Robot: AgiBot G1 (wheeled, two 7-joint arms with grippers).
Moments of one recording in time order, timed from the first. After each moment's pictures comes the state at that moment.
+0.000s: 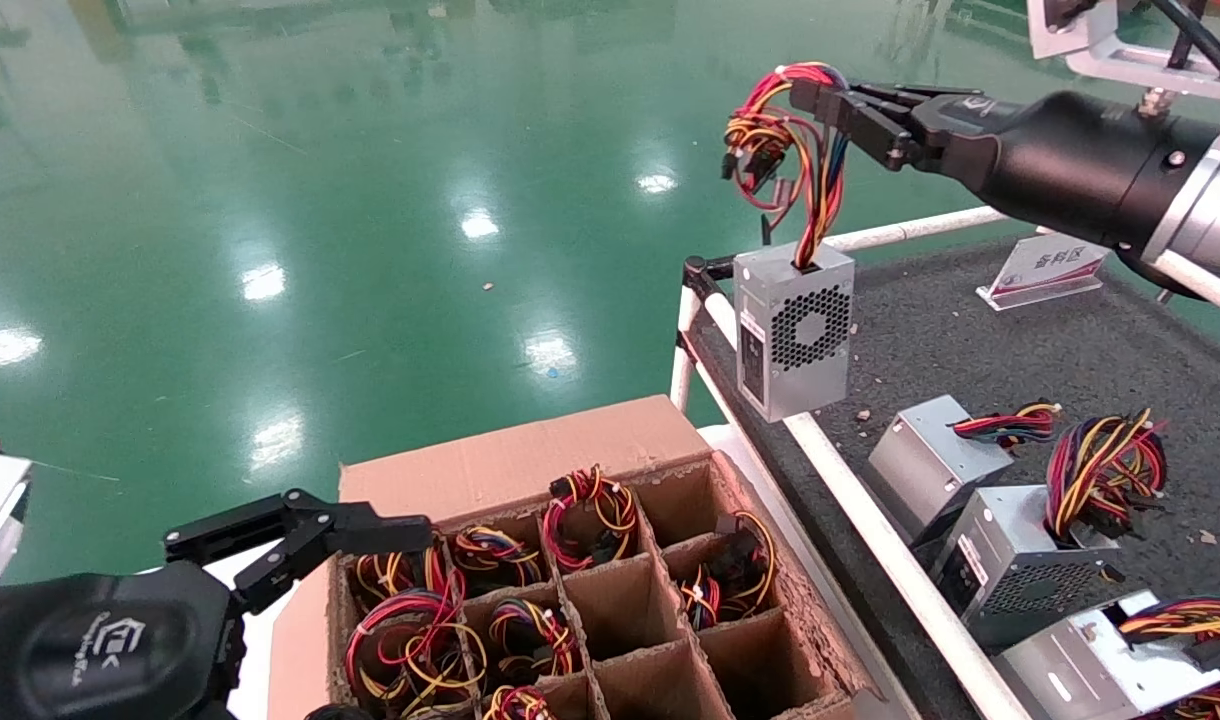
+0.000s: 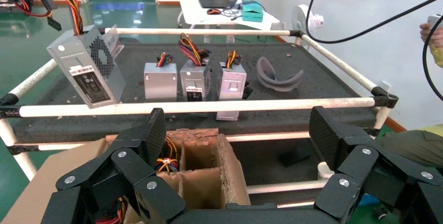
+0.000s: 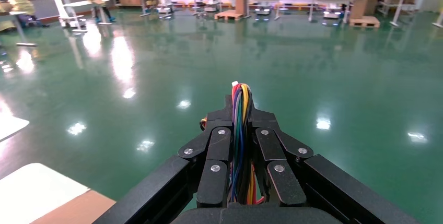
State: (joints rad) left arm -1.10 0.57 0.38 -1.25 0.66 1.45 -0.13; right arm 1.81 -0.97 -0.36 0.36 -1.13 -1.20 0.08
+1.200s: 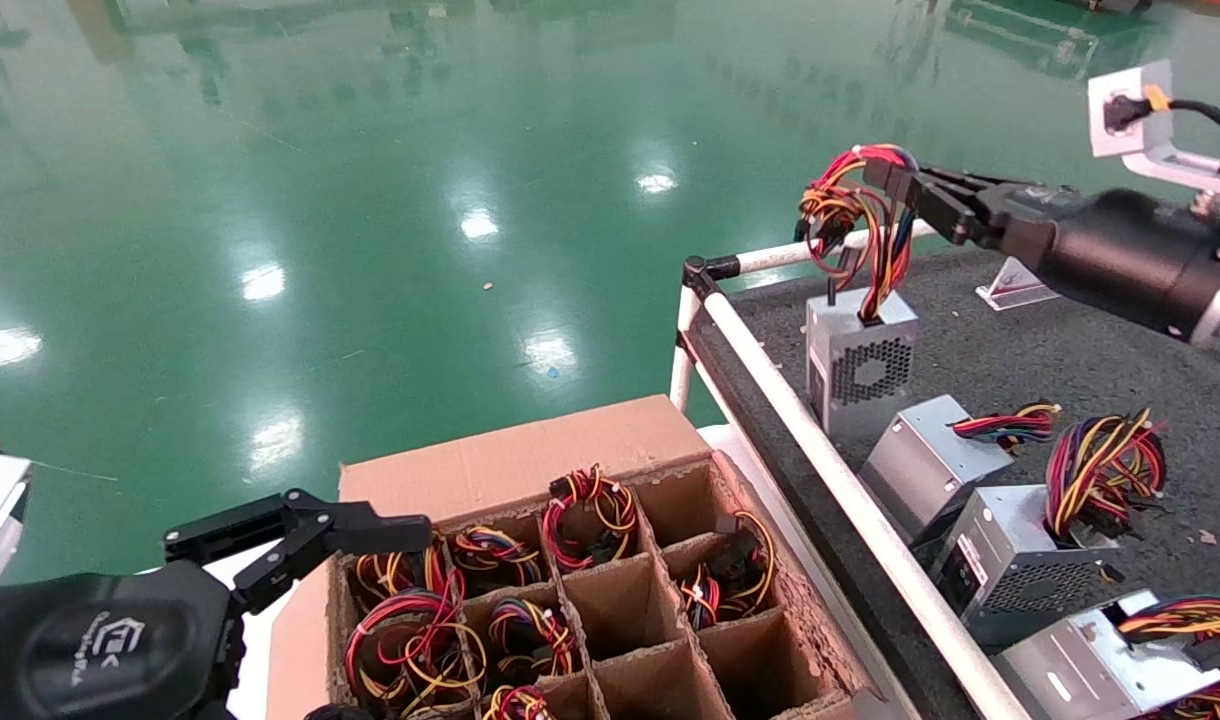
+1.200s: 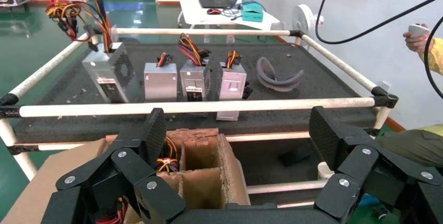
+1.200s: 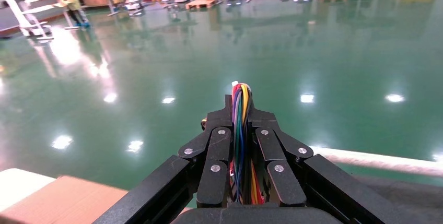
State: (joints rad) left arm -1.10 0.57 0.38 -1.25 0.66 1.45 -0.13; right arm 1.84 -0.94 -0.34 0.02 -1.10 -1.27 -0.12
